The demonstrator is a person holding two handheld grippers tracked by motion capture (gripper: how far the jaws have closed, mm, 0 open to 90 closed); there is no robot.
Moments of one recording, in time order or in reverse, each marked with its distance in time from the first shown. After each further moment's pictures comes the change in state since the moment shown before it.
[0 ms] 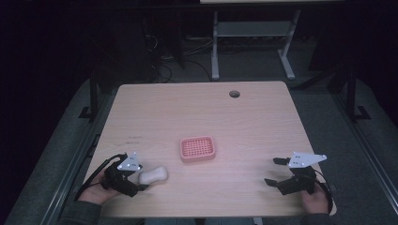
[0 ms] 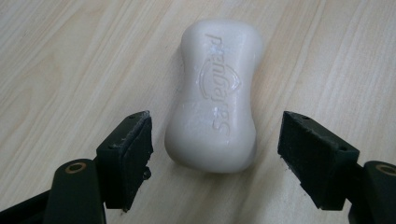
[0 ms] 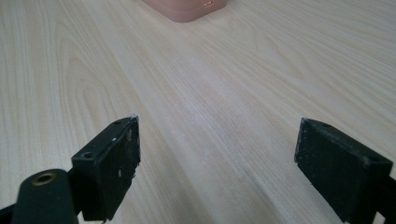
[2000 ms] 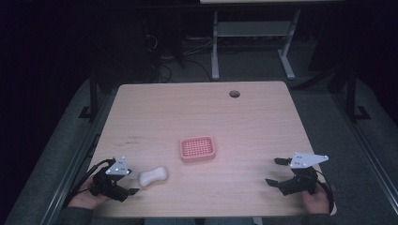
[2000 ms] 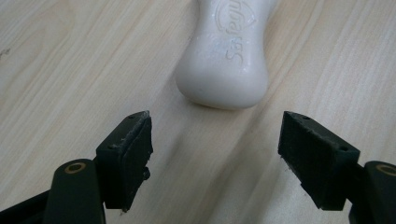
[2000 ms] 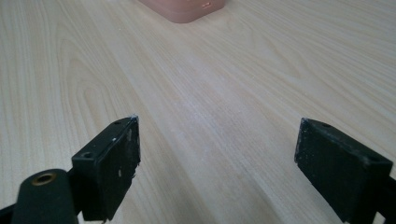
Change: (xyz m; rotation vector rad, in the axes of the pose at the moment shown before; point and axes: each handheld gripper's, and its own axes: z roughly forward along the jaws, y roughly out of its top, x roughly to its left) left arm 0.000 -0.031 -0.013 0.017 0.027 -0.064; right arm 0.000 -0.002 -0.003 -0.005 -0.004 0.011
